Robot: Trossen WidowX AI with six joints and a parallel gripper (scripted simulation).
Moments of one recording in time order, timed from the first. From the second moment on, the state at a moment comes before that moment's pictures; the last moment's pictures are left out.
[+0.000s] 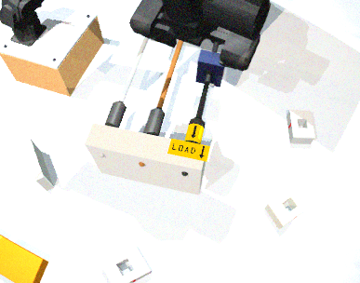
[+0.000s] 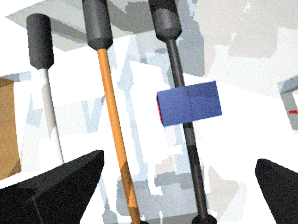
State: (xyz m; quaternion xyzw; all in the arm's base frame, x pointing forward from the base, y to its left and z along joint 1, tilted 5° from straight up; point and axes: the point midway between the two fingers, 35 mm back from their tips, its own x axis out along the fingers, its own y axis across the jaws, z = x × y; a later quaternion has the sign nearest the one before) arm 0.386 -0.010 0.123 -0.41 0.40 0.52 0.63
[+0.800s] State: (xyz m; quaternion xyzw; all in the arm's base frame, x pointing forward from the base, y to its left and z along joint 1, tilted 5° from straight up) arm 0.335 -0.112 0.126 -0.16 0.25 0.41 0.86
